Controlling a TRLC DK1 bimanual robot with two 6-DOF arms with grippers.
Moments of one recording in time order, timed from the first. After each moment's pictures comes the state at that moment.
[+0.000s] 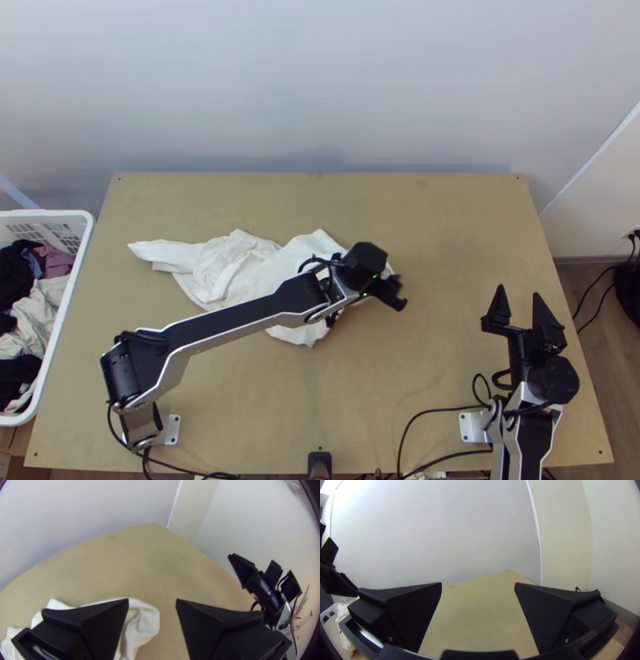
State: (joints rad) left arm -1.06 1.90 1.65 -0.24 -0.13 -0.34; right arm -0.28 0.00 0.01 0.04 -0.14 0.21
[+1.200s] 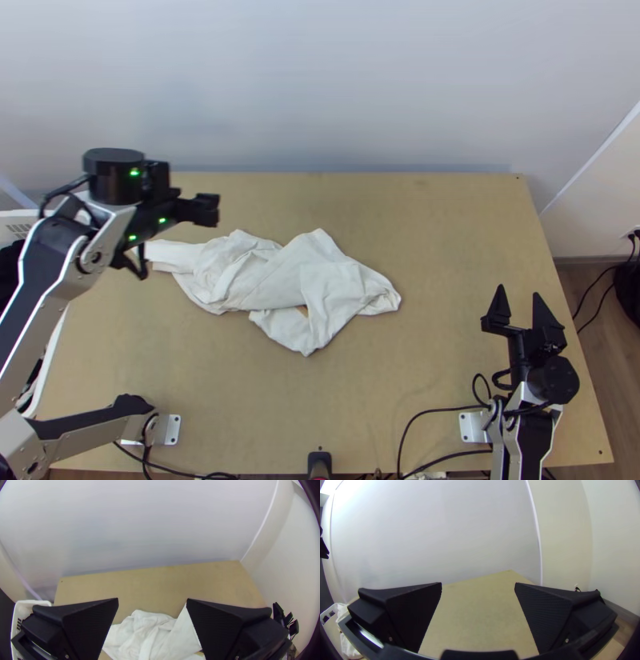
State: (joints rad) left arm -0.32 1.29 1.60 -0.88 -0.05 -0.16; right arm -0.28 0.00 0.01 0.04 -0.14 0.21
